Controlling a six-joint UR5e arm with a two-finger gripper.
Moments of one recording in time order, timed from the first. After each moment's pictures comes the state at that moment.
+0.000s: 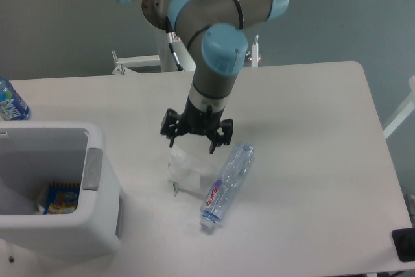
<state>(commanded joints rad) 2.40 -1.88 -1.80 -0.97 1.32 0.39</state>
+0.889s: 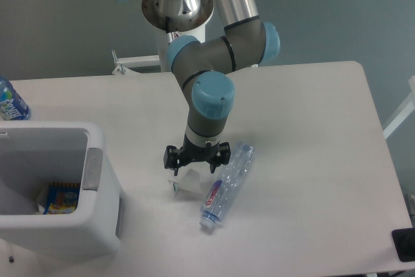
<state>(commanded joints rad) 2.36 -1.97 -1.79 -0.88 1.41 0.21</state>
